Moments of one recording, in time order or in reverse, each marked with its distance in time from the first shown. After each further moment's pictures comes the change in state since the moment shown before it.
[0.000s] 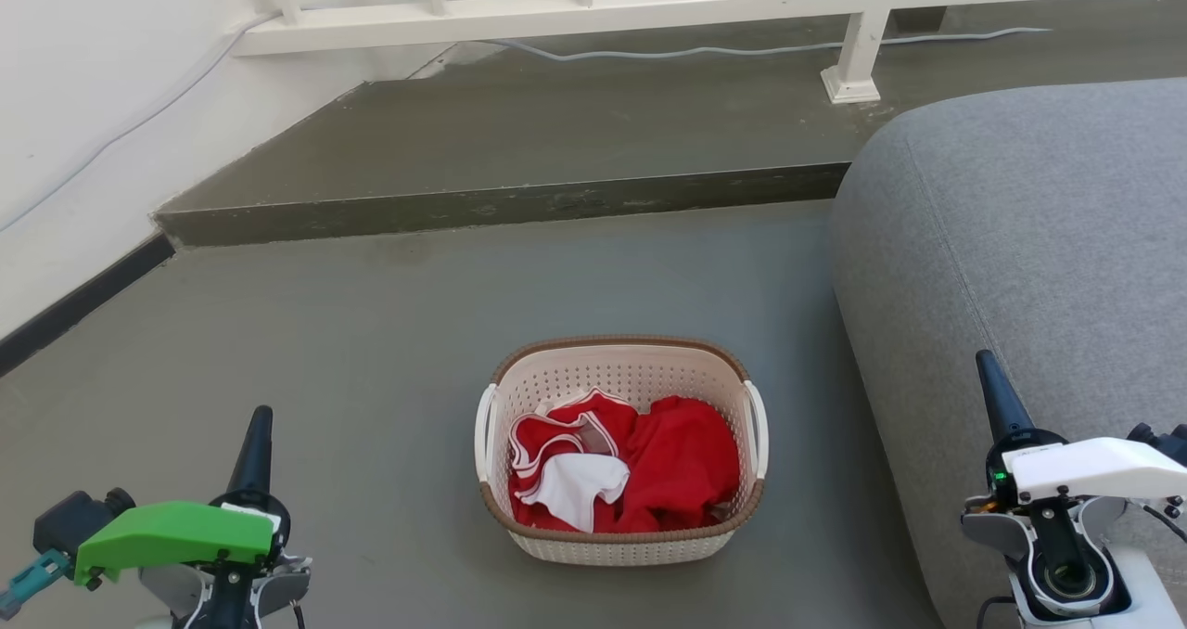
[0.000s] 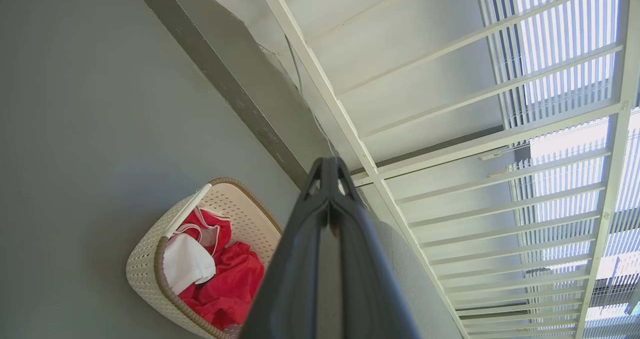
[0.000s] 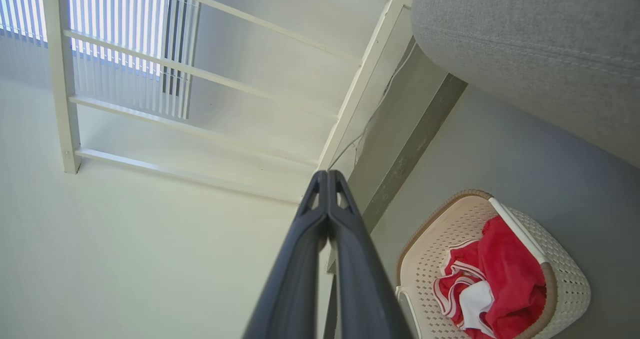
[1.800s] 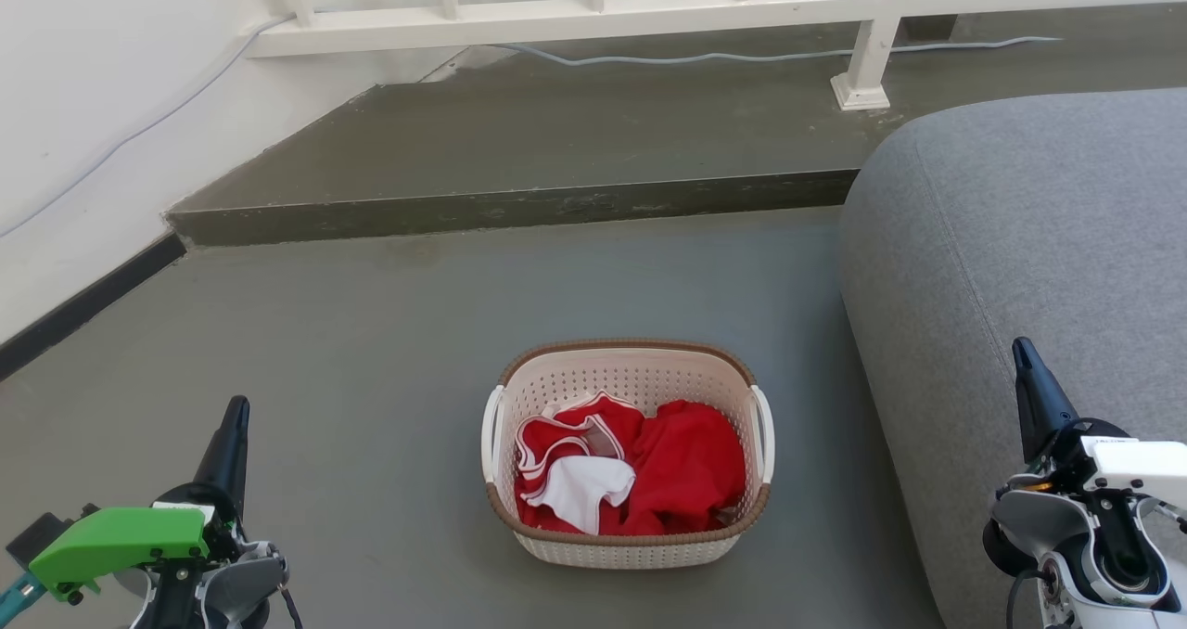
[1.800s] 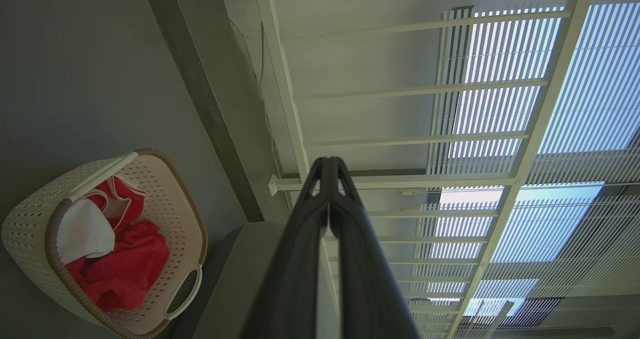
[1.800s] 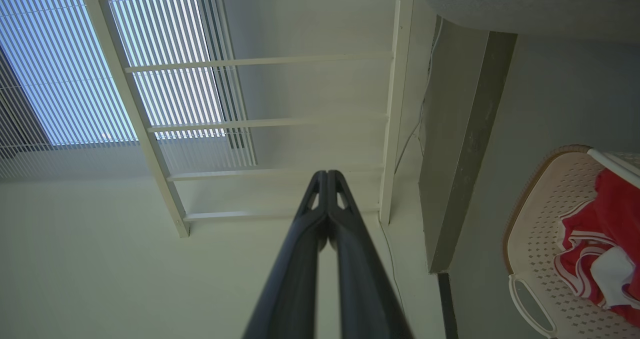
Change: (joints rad) left arm 0.000 -0.001 0.074 -0.027 -0.359 0.000 0.107; right arm -0.013 0.005 -0.093 -0.004 0.398 0.010 0.105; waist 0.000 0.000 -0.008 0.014
